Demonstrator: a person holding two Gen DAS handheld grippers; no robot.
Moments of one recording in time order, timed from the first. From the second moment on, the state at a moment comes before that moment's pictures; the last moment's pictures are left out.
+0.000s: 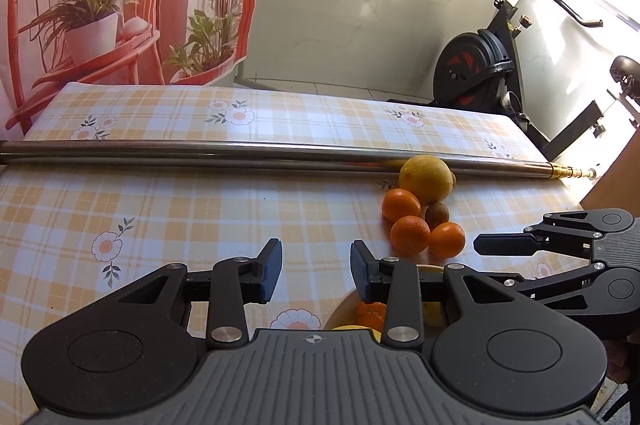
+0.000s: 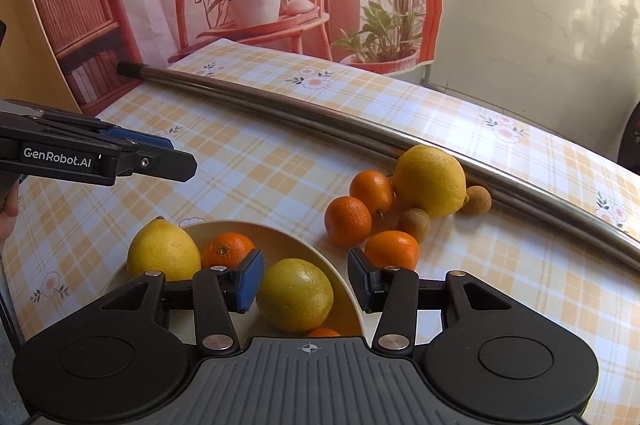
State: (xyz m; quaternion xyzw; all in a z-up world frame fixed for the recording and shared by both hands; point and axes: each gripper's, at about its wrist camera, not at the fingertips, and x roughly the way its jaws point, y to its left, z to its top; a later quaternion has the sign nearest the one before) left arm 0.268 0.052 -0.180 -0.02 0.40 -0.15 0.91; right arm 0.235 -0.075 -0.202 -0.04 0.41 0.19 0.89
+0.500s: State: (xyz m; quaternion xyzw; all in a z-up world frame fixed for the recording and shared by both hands) left arm 0.286 0.034 -0.148 -0.02 0.35 -0.16 0.92; right arm 0.251 -0.137 -0.184 0.01 0.36 0.10 0.93
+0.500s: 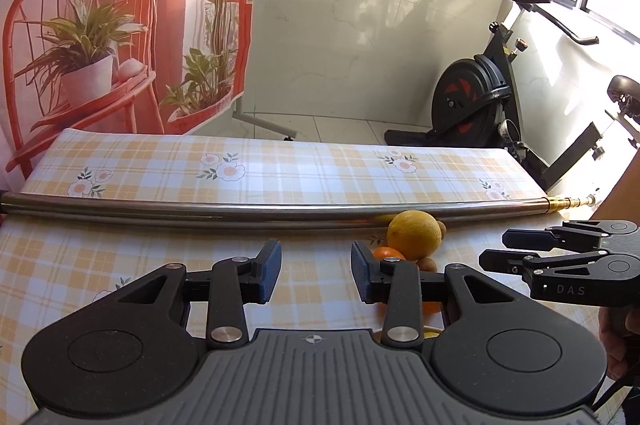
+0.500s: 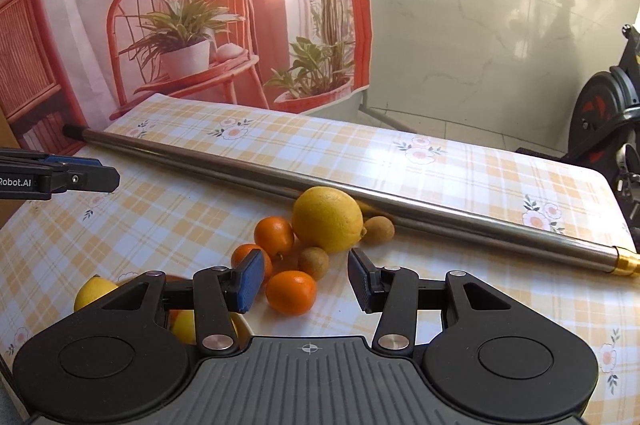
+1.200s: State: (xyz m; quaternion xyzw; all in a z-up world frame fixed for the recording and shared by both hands) left arm 0.366 -0.055 -0.203 -0.06 0.44 -0.23 0.87; right arm 0.262 -0.198 -0.227 0.06 0.39 0.05 0.92
